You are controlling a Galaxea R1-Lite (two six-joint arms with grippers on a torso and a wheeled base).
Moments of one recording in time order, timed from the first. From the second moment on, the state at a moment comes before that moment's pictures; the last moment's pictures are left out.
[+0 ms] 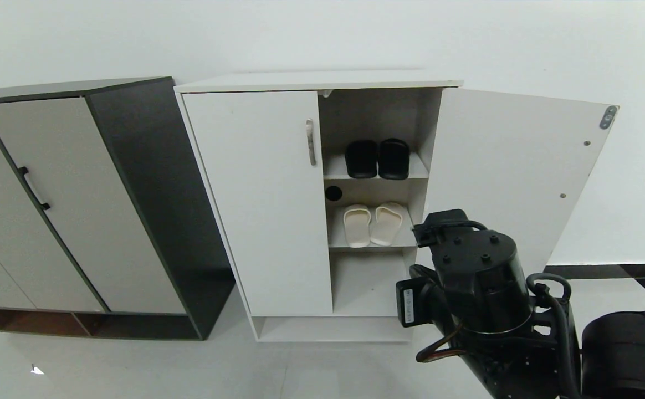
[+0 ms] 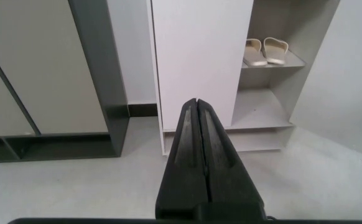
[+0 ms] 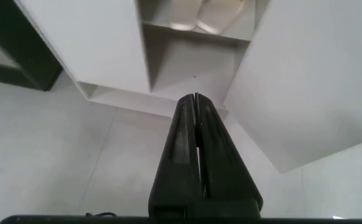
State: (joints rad) left arm 0.00 0.00 0.00 0.00 -0.02 0.01; right arm 0.98 1.75 -0.86 -0.48 -0.73 0.29
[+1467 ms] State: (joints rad) left arm 0.00 0.00 0.00 0.00 -0.02 0.01; right arm 0.96 1.77 -0.86 -0.48 -0.73 0.28
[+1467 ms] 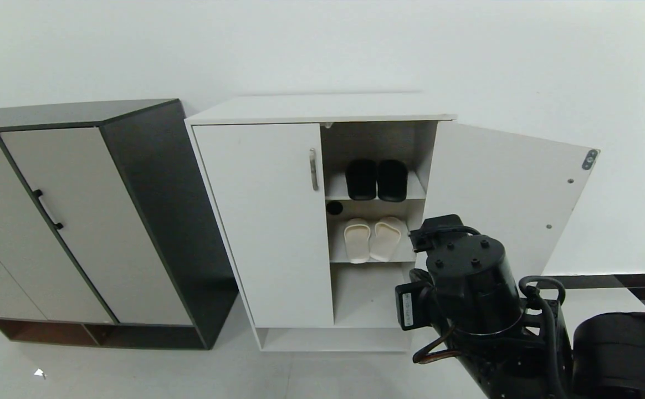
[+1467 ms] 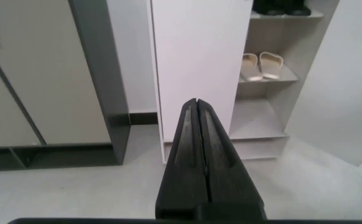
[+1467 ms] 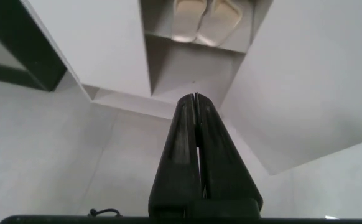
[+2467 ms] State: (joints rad) left arm 0.00 0.00 0.00 0.00 -0.02 0.01; right arm 0.95 1.77 -0.86 -0.48 -0.73 0.28
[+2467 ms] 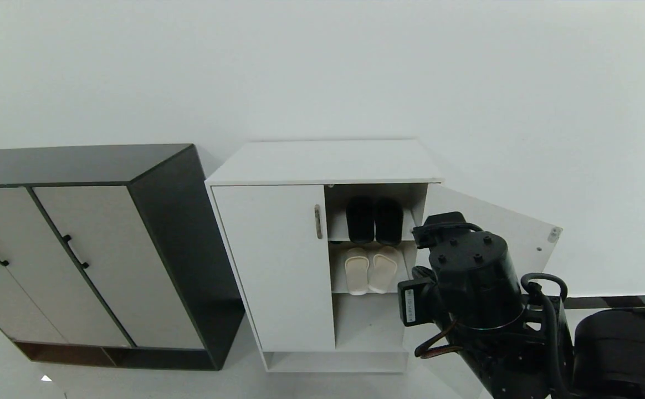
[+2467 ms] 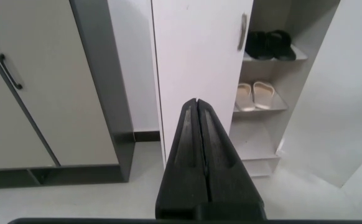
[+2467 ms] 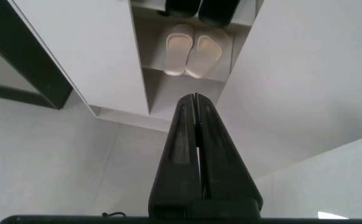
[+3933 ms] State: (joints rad) left arm 0.00 0.00 0.00 0.00 -0.02 0.01; right arm 0.94 1.77 -0.84 -0.50 -0.72 0.26
